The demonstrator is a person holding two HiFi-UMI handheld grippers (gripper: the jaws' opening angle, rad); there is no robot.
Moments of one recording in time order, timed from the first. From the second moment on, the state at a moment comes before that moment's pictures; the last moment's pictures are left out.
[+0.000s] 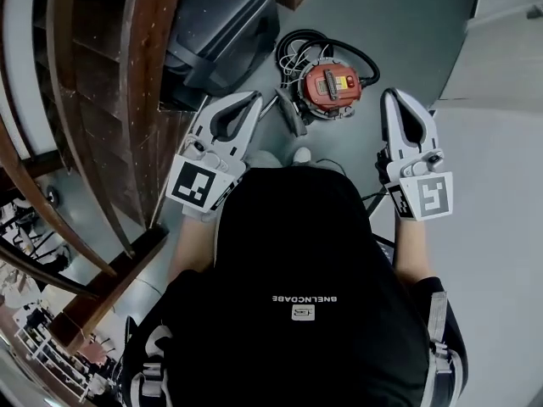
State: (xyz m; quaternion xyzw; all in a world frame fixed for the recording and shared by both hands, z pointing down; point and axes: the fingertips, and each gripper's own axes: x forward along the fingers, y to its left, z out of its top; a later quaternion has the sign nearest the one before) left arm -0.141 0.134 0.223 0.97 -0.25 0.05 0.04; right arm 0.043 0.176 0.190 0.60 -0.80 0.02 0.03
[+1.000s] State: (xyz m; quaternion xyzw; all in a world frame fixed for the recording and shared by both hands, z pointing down) left arm -0.083 -0.027 0.270 0.99 -0.15 0.04 0.07; right arm 0.080 0.022 0.256 0.65 -0.75 0.09 0.09
